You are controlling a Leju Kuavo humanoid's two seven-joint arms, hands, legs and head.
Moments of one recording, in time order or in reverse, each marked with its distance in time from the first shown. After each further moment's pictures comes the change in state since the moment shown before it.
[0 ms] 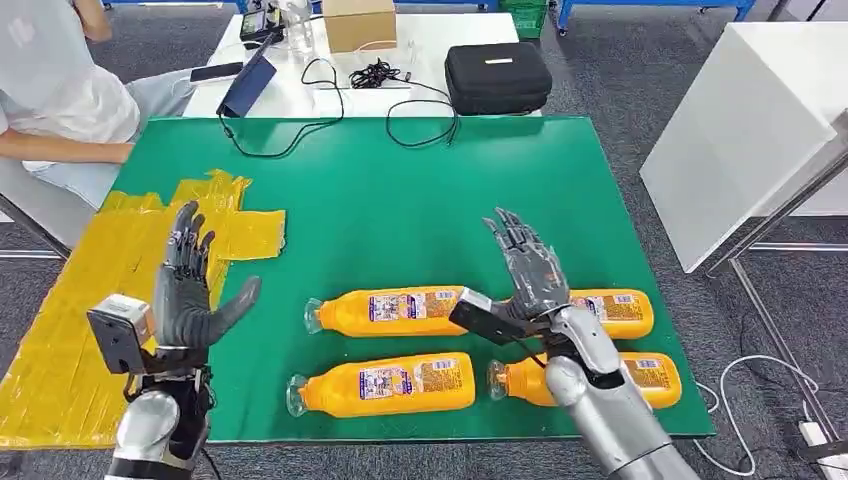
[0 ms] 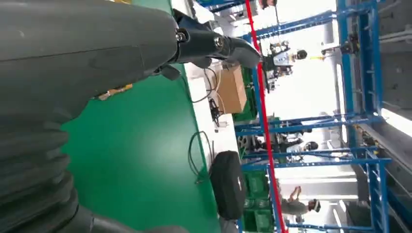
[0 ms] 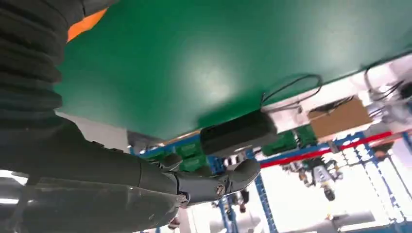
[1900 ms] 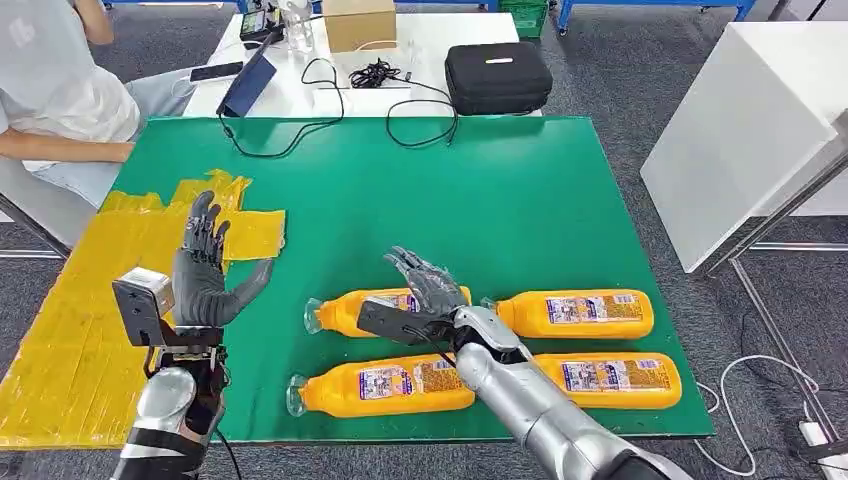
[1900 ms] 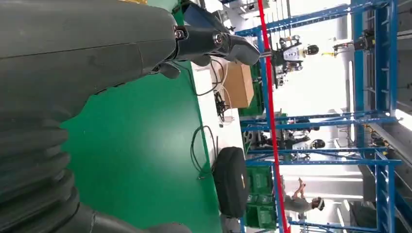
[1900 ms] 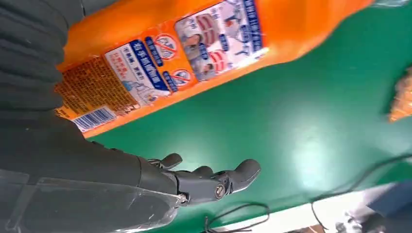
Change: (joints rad) left arm -0.095 -0.008 -0.031 0.137 0.054 0.035 0.002; right arm -0.227 0.253 0.227 0.496 -0.238 0.108 0.036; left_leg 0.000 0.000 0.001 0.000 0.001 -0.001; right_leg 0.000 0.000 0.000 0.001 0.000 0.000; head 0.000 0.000
